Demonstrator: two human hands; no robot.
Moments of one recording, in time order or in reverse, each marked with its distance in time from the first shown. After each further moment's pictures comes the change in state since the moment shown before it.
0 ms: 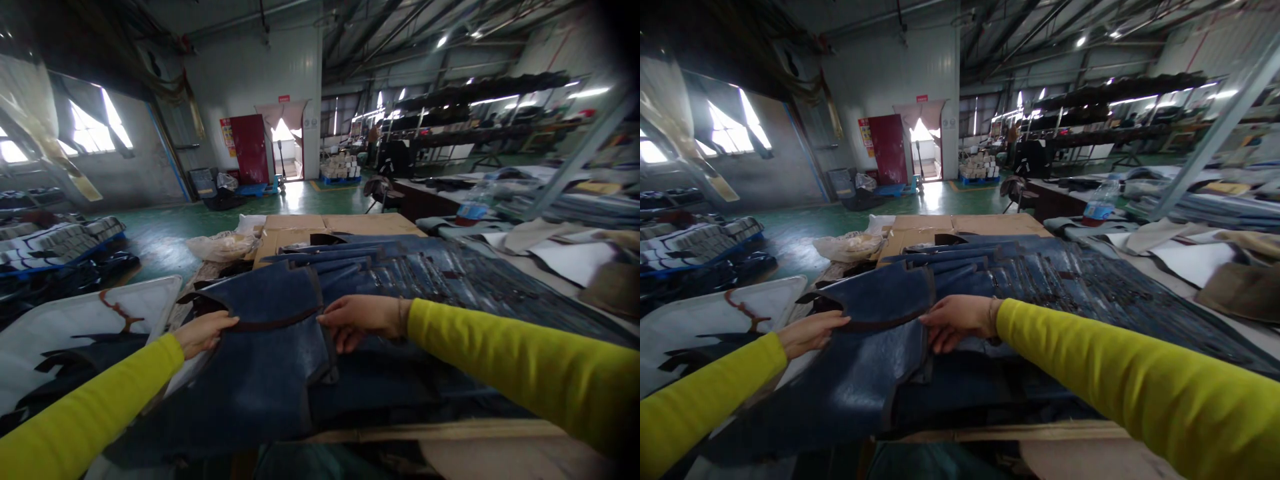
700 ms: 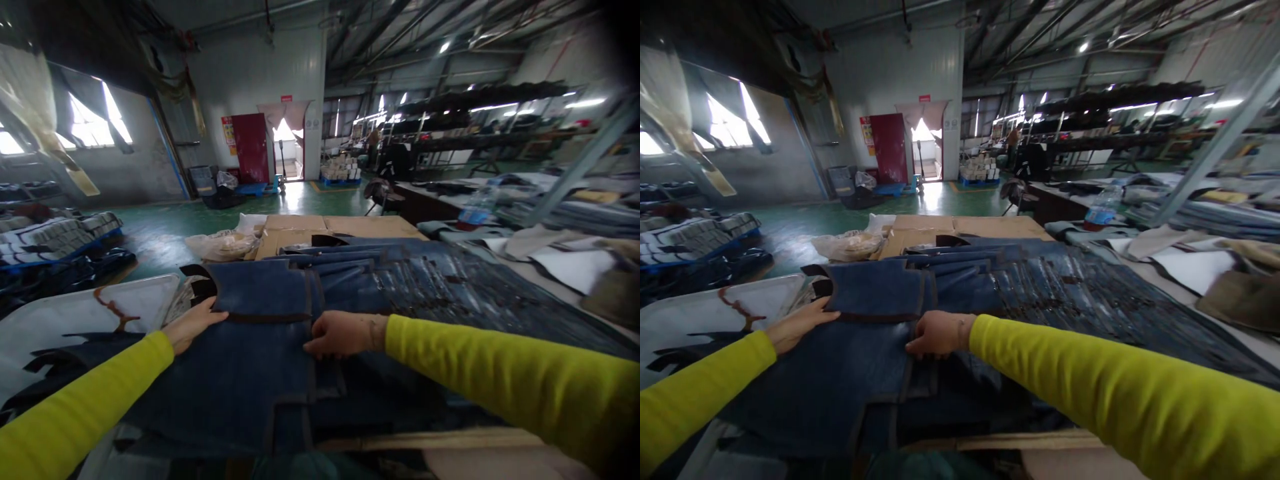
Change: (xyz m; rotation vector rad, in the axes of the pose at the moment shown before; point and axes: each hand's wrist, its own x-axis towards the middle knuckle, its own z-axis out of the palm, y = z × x) left_hand 0.003 0.003 -0.014 -0.260 0.000 0.177; right_hand 0.023 -0.011 0.029 -0.688 0.128 0.064
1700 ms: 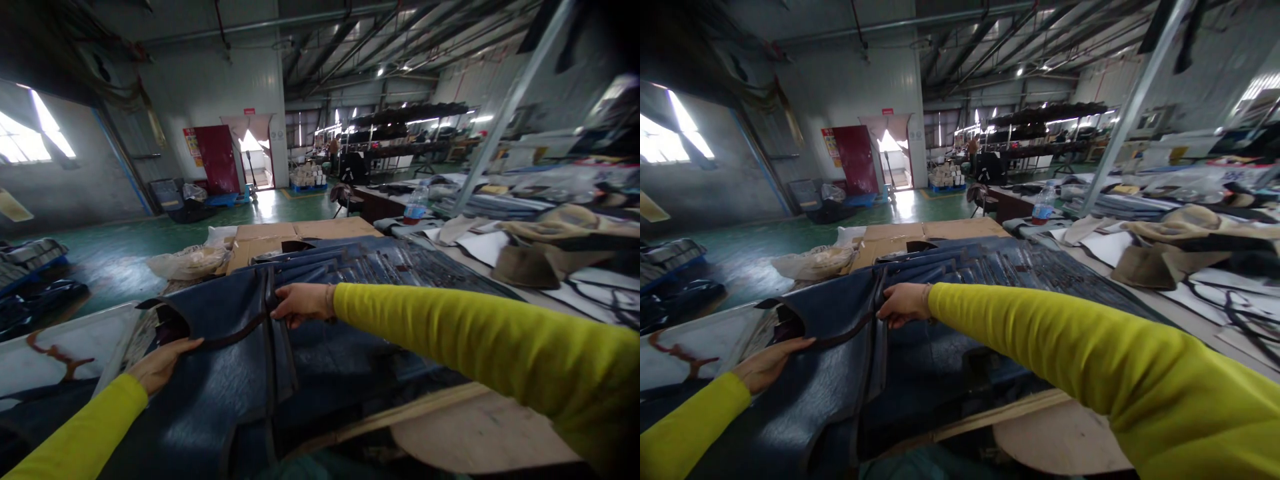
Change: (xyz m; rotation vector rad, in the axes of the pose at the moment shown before) left_hand 0.024 -0.033 -0.013 -0.173 -0.037 -0.265; right_hand 0.007 -0.007 -0.036 0.689 0.070 -0.111
